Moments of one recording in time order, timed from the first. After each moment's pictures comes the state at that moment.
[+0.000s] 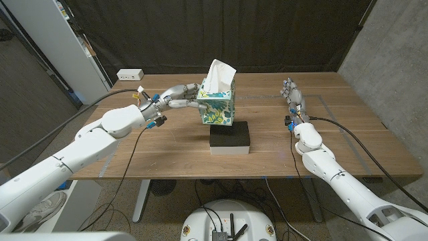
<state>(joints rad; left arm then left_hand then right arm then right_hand) 0.97 0.97 0.35 -1.85 -0.42 -0.22 -0.24 1.05 0.03 0.23 -0.16 0.19 0.19 0.02 0.64 0.23 0.38 -0.09 0.29 0.28 0.50 -0.04 0.25 0.18 0.51 -0.04 0.30 0.18 -0.88 -0.44 -0.36 -1.32 0.46 0.41 -0.25 0.13 0.13 0.41 -0.01 0.18 0.25 0.05 0.19 0.18 0.19 -0.01 0.20 0.19 0.09 -0.02 0.24 0.23 0.22 -0.01 0.25 0.17</state>
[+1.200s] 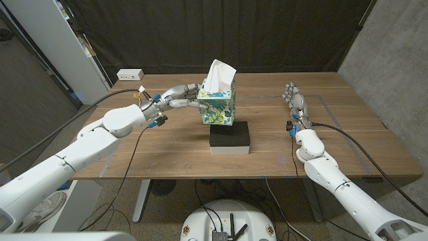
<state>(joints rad) 0.95 0.95 0.36 -1.83 -0.42 -0.22 -0.26 1.05 0.04 0.24 -0.16 0.19 0.19 0.02 0.64 0.23 0.39 -0.09 0.29 0.29 0.51 -0.05 0.24 0.18 0.51 -0.04 0.29 0.18 -0.98 -0.46 -0.34 -1.43 0.46 0.41 -0.30 0.13 0.13 0.41 -0.01 0.18 0.25 0.05 0.19 0.18 0.19 -0.01 0.20 0.19 0.08 -0.02 0.24 0.23 0.22 -0.01 0.24 0.17</state>
